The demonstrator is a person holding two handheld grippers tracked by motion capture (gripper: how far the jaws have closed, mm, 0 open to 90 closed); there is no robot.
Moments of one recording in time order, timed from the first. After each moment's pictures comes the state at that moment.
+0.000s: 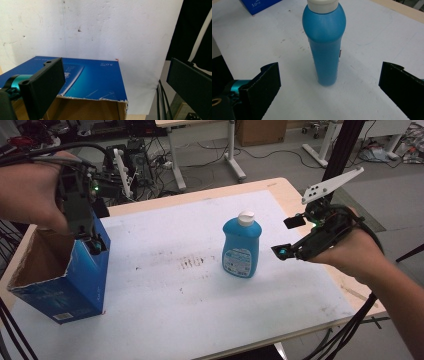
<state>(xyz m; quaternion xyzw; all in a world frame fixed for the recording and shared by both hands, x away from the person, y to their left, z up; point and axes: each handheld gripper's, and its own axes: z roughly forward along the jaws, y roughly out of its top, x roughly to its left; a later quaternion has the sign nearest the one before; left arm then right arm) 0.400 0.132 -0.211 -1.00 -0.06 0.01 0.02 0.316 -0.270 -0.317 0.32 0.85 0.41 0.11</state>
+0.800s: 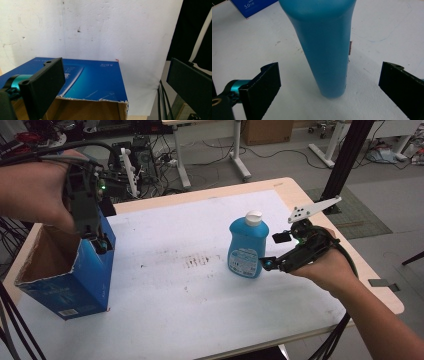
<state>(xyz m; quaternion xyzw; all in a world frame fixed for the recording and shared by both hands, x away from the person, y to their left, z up) 0.400 0.135 -0.214 -1.00 -0.05 0.01 0.01 0.335 -0.251 -0.376 0.34 0.83 0.44 0.09</state>
